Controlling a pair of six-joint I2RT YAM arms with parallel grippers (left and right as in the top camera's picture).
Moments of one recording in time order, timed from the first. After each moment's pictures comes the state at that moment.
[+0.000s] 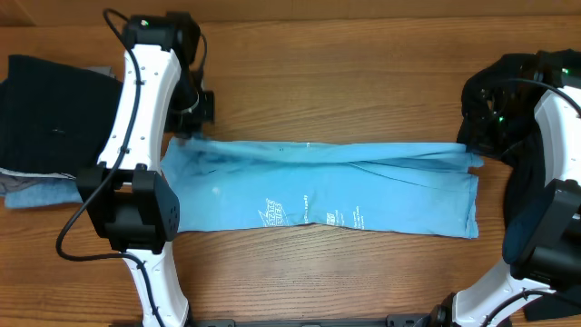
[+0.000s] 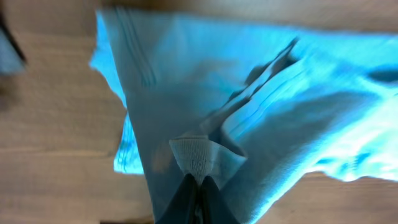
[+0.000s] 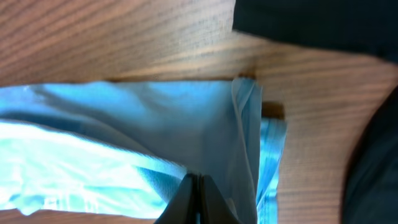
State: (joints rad) left arm -0.09 2.13 2.09 -1.68 0.01 -0.17; right arm -0.31 1.90 1.62 -1.31 -0.19 -0.07
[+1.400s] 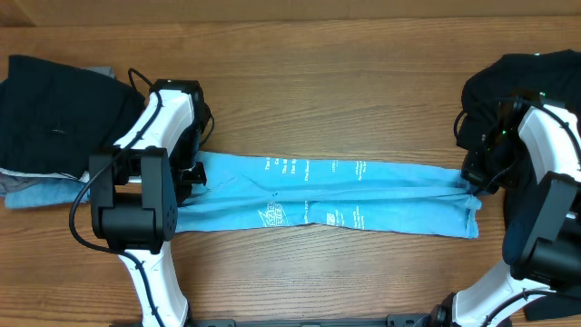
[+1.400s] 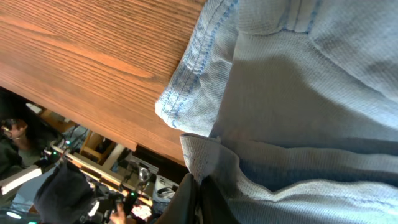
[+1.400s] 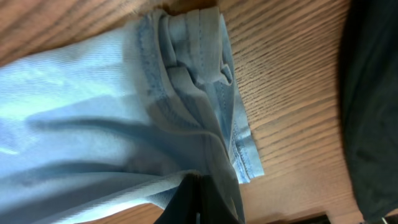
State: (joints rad) left arm -0.07 2.13 1.54 -1.60 -0.27 -0.40; right arm -0.31 1.90 1.39 -1.32 0.01 0.20
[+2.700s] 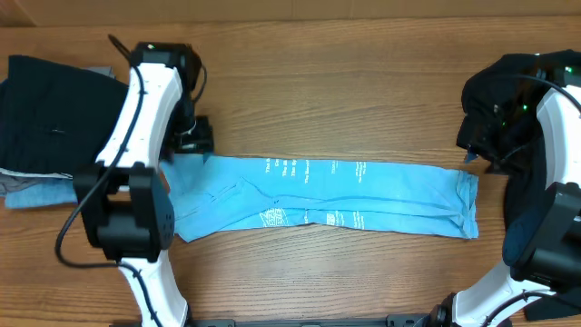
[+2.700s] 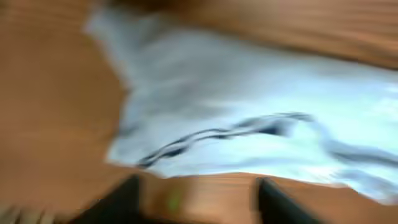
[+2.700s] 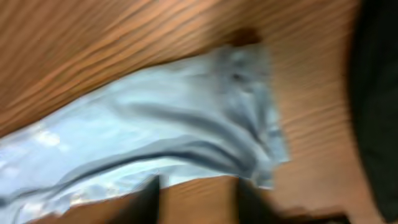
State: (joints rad) left arm -0.08 2.06 1.85 -1.56 -0.01 -0.25; right arm -0.31 1.89 1.64 -1.46 -0.15 0.20
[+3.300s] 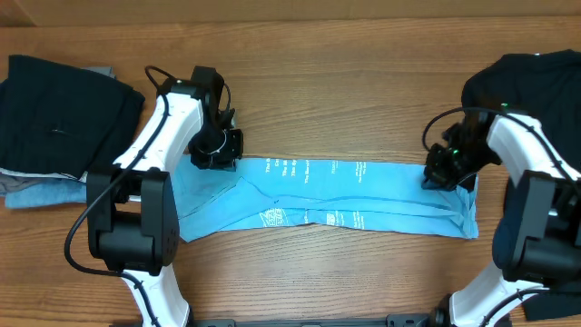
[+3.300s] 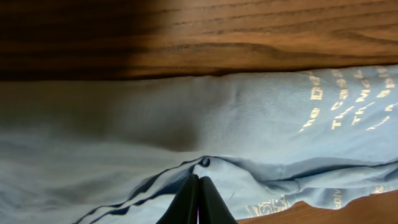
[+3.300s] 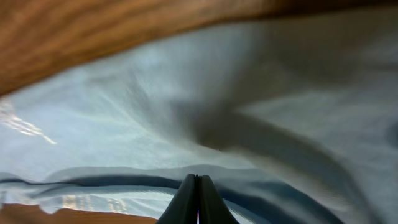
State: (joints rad) left arm -0.15 2.00 1.49 -1.14 0.24 -0.16; right arm -0.18 1.89 1.24 -1.12 -0.29 0.19
